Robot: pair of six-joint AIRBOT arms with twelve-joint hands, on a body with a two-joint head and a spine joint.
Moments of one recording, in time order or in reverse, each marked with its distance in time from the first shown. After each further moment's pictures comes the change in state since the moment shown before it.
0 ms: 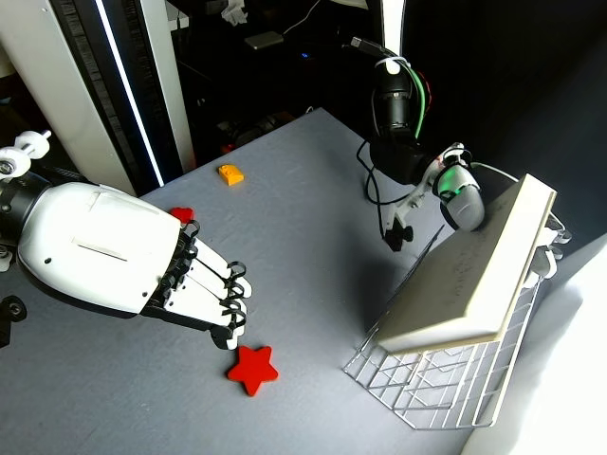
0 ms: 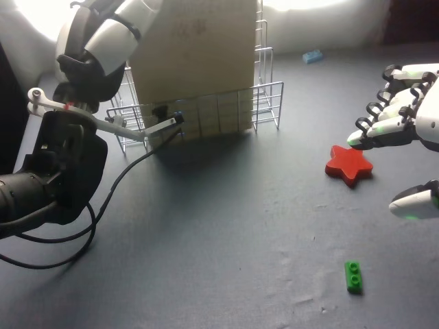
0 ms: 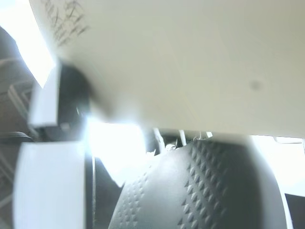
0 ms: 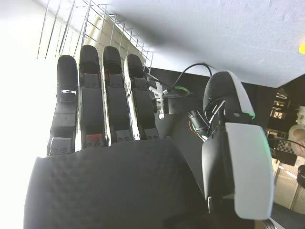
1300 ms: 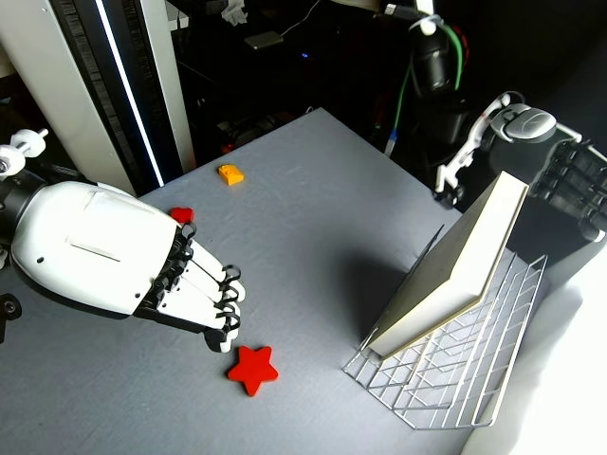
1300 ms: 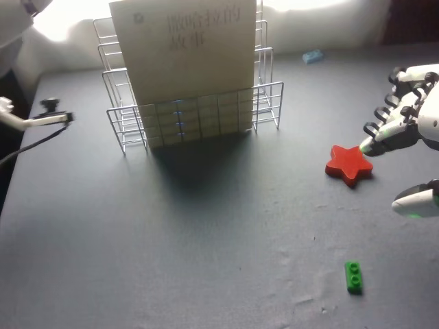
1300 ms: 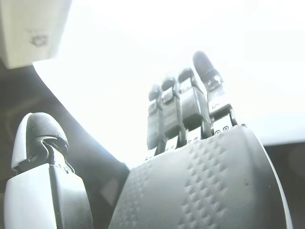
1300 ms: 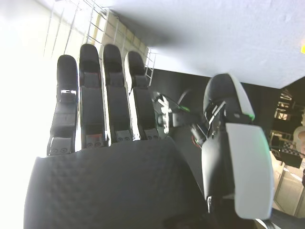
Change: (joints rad) left arm 0.069 0.307 -0.056 0.217 0.145 0.100; right arm -0.005 0.006 -0.010 0.001 -0.028 0.015
